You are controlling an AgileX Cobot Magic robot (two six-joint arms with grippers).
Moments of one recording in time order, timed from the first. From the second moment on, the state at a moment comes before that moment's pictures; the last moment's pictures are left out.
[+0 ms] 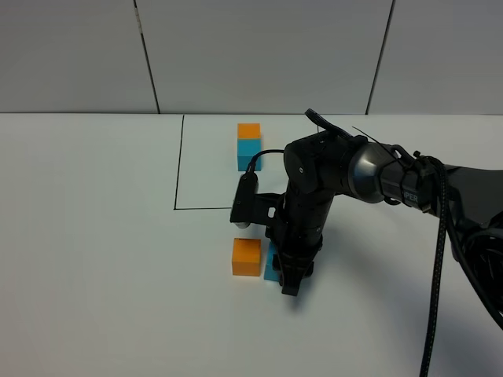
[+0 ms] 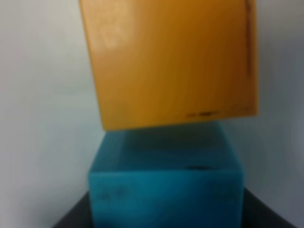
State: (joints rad) left arm -0.06 0.00 -0.46 -0.07 1.06 0.01; right arm 0.54 2.29 -1.65 0.10 0.95 -0.88
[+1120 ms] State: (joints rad) left arm -0.06 0.00 -0.46 -0.07 1.06 0.01; right arm 0.57 2.30 -1.65 0.02 0.93 -0.85
